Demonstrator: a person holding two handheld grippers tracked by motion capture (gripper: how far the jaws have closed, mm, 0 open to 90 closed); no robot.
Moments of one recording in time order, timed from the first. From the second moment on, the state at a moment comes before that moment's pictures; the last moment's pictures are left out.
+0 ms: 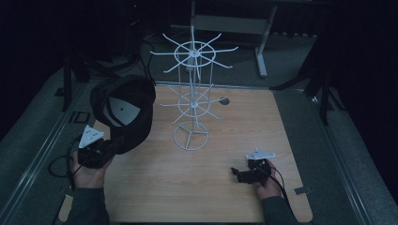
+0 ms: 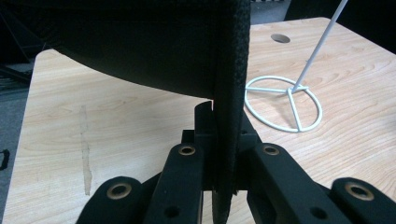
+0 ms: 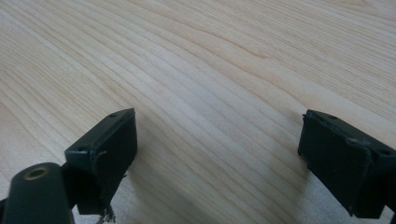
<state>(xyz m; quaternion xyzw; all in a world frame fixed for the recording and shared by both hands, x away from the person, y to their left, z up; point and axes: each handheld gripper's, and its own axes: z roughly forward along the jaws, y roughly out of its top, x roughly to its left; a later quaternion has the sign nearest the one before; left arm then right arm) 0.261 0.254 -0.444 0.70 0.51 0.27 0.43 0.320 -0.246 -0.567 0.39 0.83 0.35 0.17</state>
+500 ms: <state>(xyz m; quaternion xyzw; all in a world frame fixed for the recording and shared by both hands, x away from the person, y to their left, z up) 0.261 0.251 -0.435 0.70 0.50 0.28 0.43 0.320 -0.246 -0.567 0.39 0.83 0.35 0.17</state>
